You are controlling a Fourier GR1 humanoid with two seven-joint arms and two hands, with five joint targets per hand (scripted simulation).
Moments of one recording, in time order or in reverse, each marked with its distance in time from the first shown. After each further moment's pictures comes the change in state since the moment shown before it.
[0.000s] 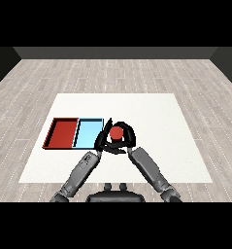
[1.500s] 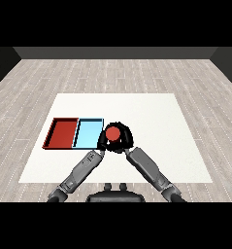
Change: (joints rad) left arm -0.076 0.037 -0.106 0.058 0.013 0.263 0.023; right arm -0.039 -0.025 0.093 -0.014 -0.093 -0.063 -0.046
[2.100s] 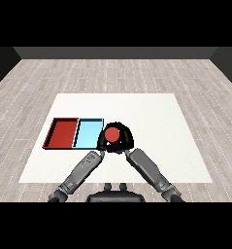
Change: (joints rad) left arm 0.010 -0.005 0.004 -0.027 0.016 0.011 -0.034; right arm 0.020 0.005 0.001 -0.066 0.010 0.011 0.042
